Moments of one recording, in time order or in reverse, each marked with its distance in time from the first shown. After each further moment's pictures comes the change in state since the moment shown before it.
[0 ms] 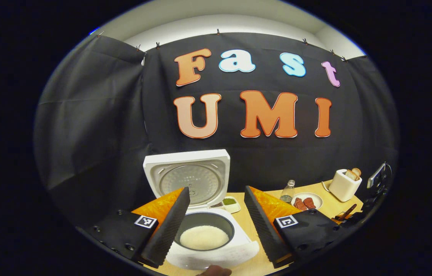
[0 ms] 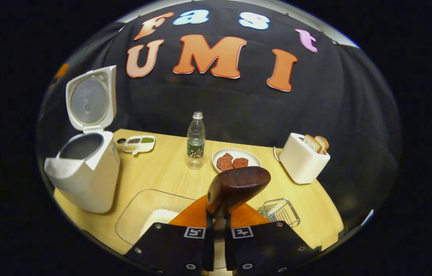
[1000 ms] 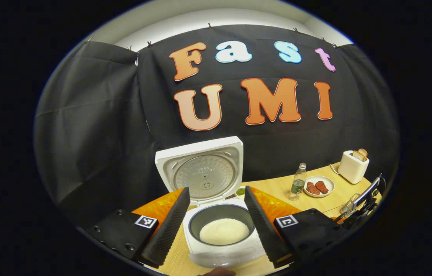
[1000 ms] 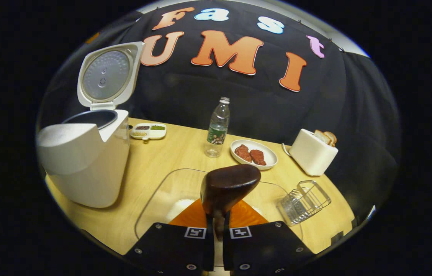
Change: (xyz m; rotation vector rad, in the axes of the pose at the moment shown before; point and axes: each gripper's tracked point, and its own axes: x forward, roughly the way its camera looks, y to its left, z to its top) left arm 0.005 0.035 -0.019 0.099 0.052 -0.019; right arm -0.003 0.096 -0.042 0.064 0.004 -0.007
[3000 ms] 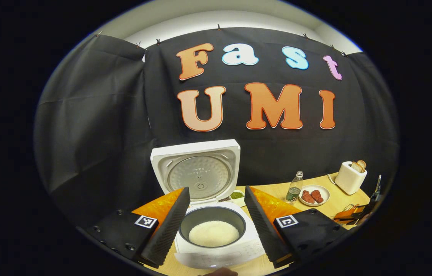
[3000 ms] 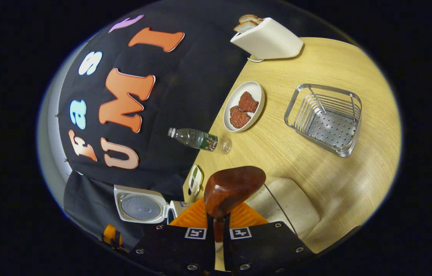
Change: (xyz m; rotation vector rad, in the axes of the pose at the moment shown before) left arm 0.002 -0.021 0.001 -0.084 -0.014 0.020; right arm 0.007 -0.085 0.026 1.245 0.280 0.400
